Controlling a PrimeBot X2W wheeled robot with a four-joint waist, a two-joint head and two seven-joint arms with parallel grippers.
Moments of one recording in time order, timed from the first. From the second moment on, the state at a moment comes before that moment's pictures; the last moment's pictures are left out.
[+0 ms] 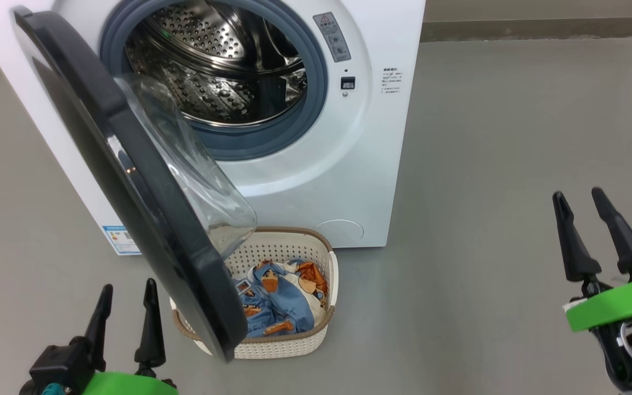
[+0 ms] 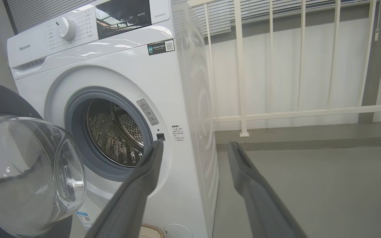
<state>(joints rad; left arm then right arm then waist) -0.08 0.11 -0.09 0.23 -0.36 -0.03 -0.23 -0.21 -0.38 0.15 0.21 0.62 0.13 -0.25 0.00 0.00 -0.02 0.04</state>
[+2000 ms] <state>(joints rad) -0.08 0.13 -0.13 0.24 -0.39 -0.02 -0.24 -0.13 -0.30 0.13 0.32 0.52 0.13 -0.25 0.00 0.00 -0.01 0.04</state>
